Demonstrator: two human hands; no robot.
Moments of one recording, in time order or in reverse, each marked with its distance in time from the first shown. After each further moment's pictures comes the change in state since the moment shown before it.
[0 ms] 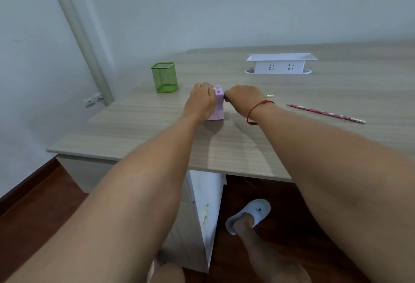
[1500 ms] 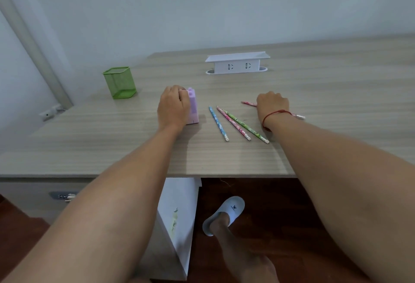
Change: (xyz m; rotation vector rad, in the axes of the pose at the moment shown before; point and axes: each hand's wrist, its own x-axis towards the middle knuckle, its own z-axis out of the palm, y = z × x) left_hand -0.009 0.036 0.049 -0.106 0.277 -0.011; right_hand -0.102 0.116 0.028 0.026 -0.187 0.610
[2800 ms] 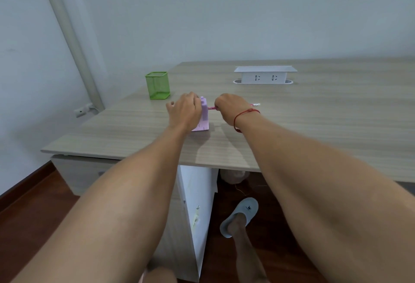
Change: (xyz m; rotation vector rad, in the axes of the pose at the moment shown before) left_hand -0.005 -0.033 -0.065 0.268 -0.112 -0.009; right_hand -0.033 -0.138 -0.051 0.107 0.152 -0.577
